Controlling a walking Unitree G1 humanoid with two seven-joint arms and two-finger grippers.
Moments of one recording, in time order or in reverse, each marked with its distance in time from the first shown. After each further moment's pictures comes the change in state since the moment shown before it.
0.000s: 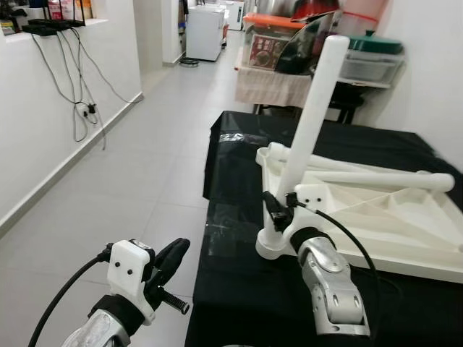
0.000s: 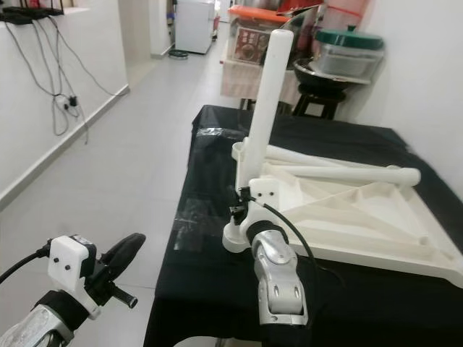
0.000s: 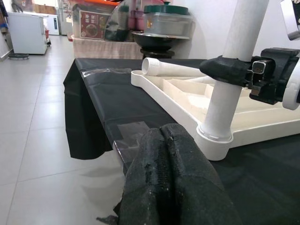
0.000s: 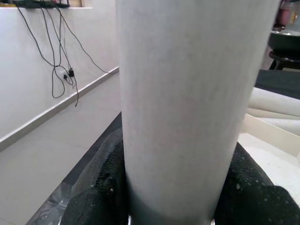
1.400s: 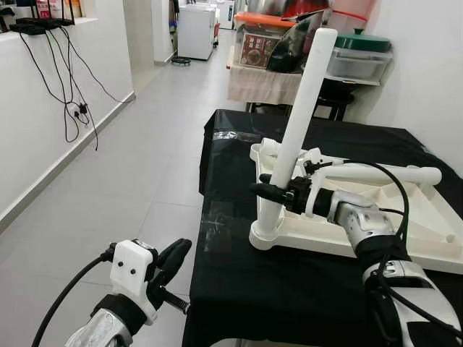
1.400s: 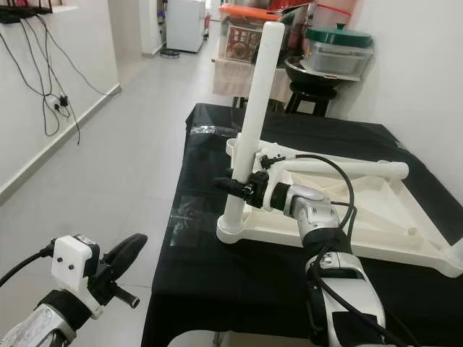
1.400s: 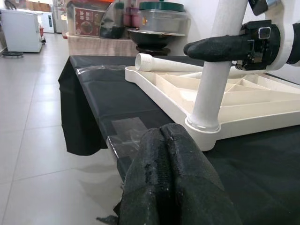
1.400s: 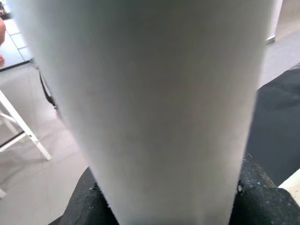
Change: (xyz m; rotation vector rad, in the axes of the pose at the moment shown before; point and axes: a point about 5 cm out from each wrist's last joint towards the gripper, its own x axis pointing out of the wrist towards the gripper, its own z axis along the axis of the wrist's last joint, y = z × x) left arm 0.003 -0.002 -0.002 -0.001 0.005 -0.002; right arm 0.055 -0.059 0.023 0.118 0.156 0.715
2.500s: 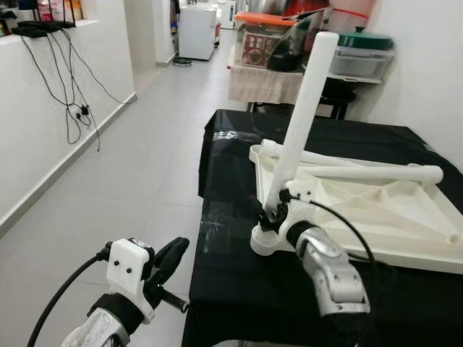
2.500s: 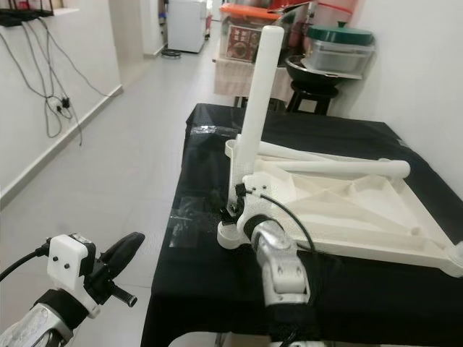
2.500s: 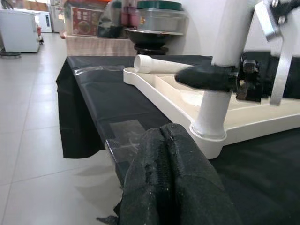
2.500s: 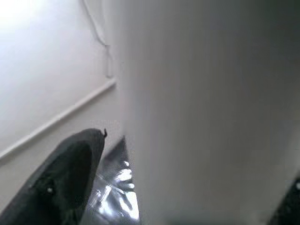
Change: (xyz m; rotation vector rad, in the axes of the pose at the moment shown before) left arm -0.002 0.003 0.002 -0.001 0.000 0.003; right arm 0.014 0.054 -0.027 -0.033 -0.078 -0.371
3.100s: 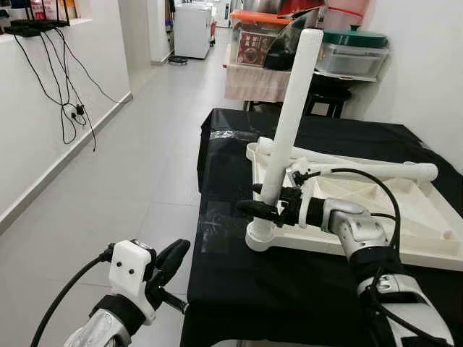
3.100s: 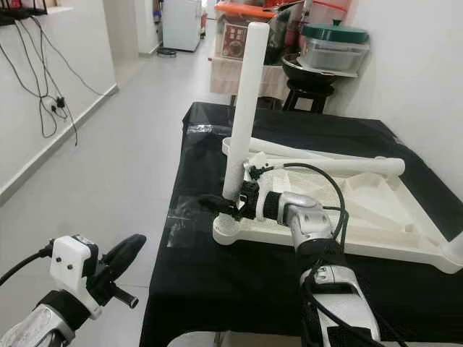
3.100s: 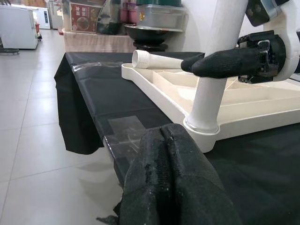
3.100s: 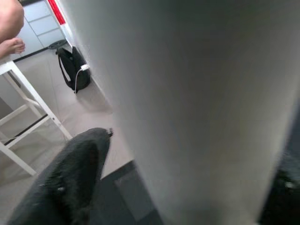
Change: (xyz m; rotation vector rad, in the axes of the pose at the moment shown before) left arm 0.000 -0.001 -0.003 -0.001 0.009 -0.001; right arm 0.008 -0.040 0.015 0.070 0.168 0.498
